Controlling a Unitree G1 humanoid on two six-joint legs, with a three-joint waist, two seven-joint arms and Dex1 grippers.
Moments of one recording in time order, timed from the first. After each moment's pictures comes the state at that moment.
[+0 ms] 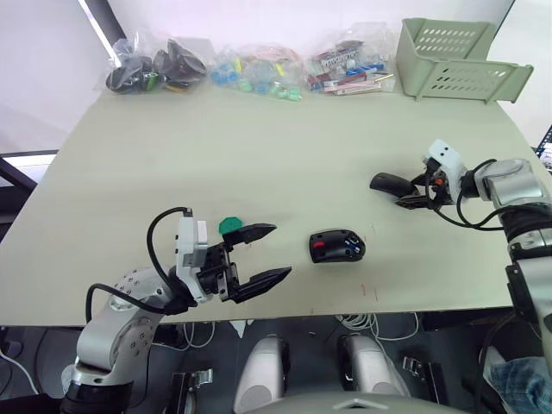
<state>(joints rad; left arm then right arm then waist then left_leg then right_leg) 0.07 0.60 0.12 -0.46 -0.73 0.33 -1.05 -0.97 -0.66 0.18 0.94 -0.02 0.33 1.19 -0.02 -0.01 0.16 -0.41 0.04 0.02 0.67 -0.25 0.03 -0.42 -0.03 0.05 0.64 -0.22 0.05</state>
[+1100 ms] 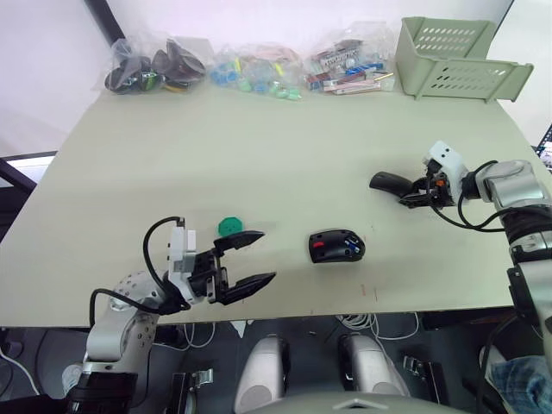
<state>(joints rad) 0.05 0.58 0.11 -0.18 -0.67 0.15 -1.24 -0.96 -0.66 0.18 0.91 -0.02 0.35 1.18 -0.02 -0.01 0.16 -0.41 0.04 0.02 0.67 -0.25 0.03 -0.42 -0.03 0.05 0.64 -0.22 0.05</state>
